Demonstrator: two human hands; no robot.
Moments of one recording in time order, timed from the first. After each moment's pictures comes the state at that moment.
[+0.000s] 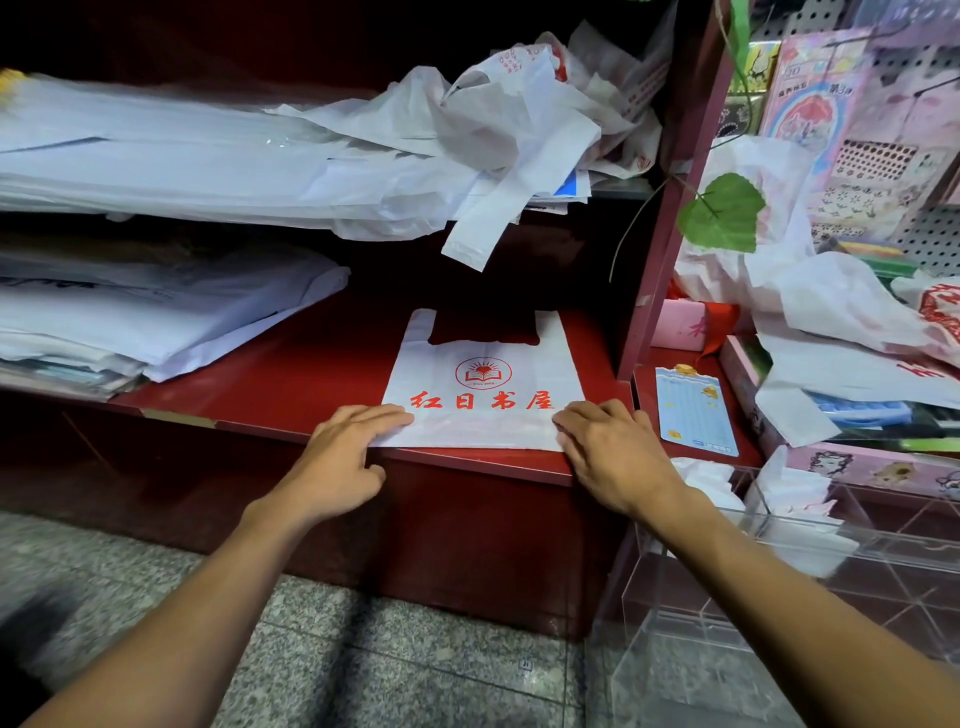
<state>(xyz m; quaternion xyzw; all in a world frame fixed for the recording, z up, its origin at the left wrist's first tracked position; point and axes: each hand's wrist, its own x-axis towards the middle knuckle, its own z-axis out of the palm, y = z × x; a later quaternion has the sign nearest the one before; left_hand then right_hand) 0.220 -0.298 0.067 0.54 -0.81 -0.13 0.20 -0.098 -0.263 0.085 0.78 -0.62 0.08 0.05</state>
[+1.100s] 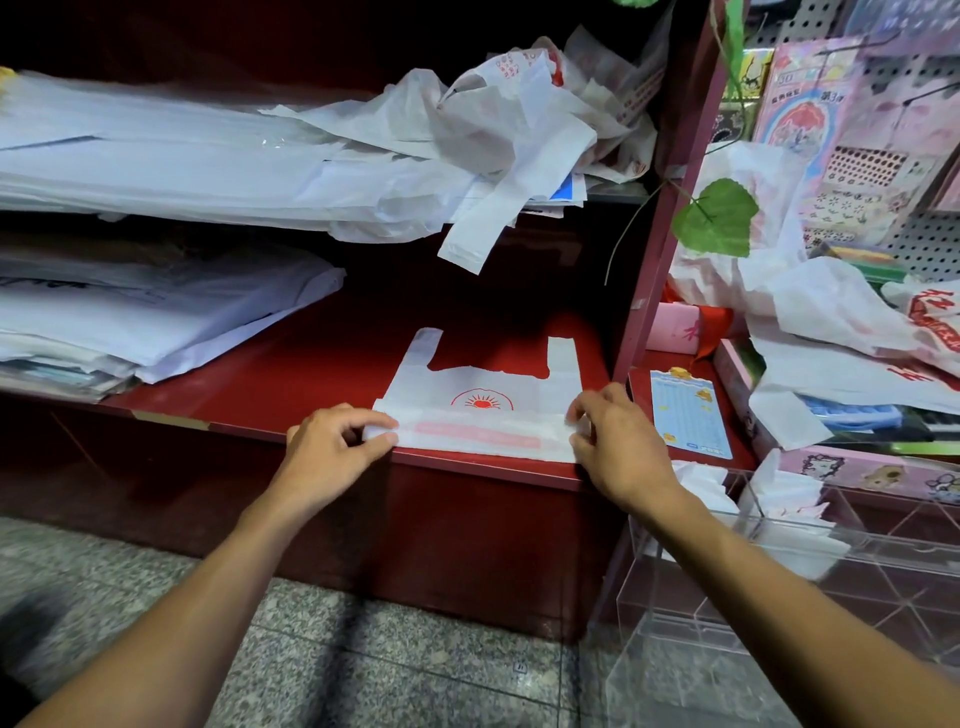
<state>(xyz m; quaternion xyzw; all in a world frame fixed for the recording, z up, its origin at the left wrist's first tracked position) 0.214 -0.294 0.075 0.59 -0.70 -0.19 0.35 -0.100 -0.263 0.089 0.69 -0.67 0.25 -0.05</state>
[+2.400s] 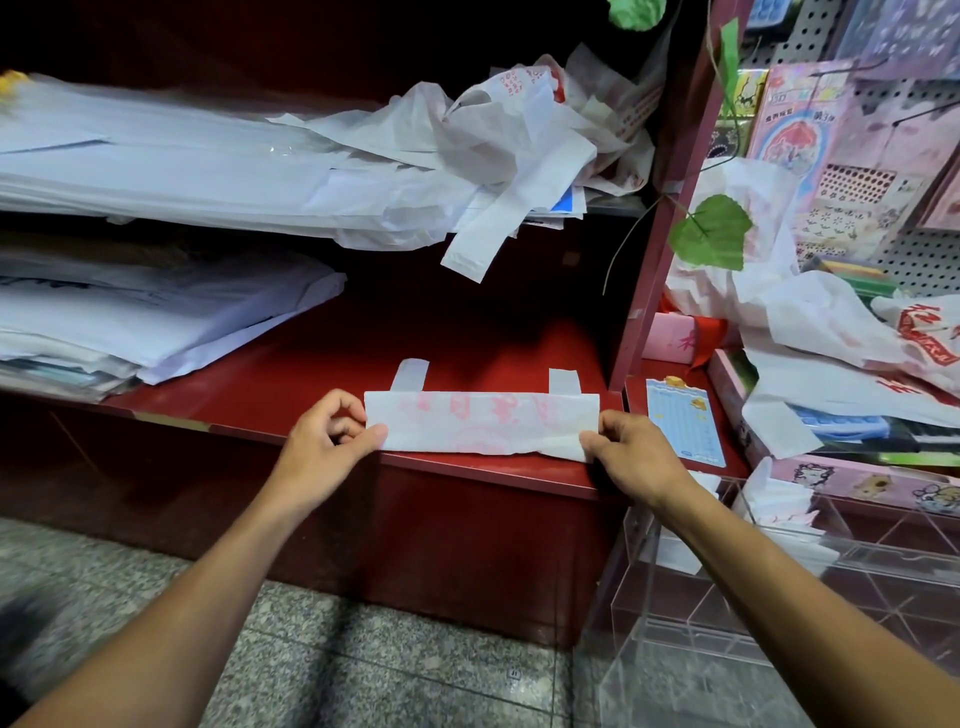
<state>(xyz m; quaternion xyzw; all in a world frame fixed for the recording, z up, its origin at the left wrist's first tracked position) 0.217 -0.289 0.077 0.55 -0.63 -0.32 0.44 -0.114 -0.261 0.096 0.58 -0.68 0.35 -0.28</state>
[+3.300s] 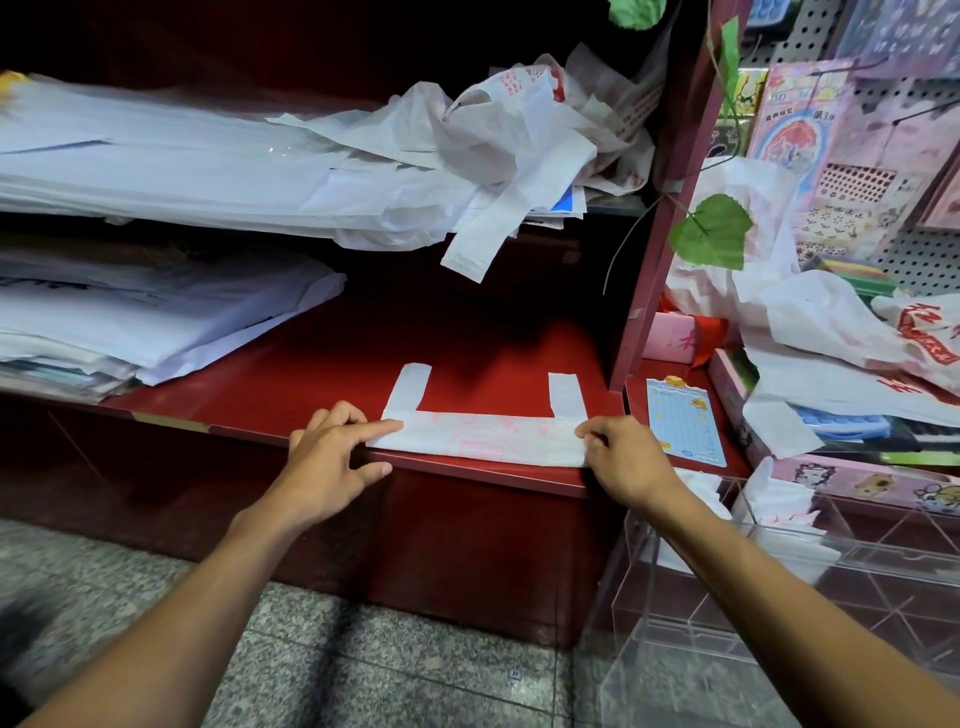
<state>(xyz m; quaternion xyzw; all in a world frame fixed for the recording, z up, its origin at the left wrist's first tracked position) 0.221 -0.295 0.066 0.56 -0.78 -0.10 0.26 -0.107 -0.265 0.091 0.63 -0.71 0.27 -0.16</state>
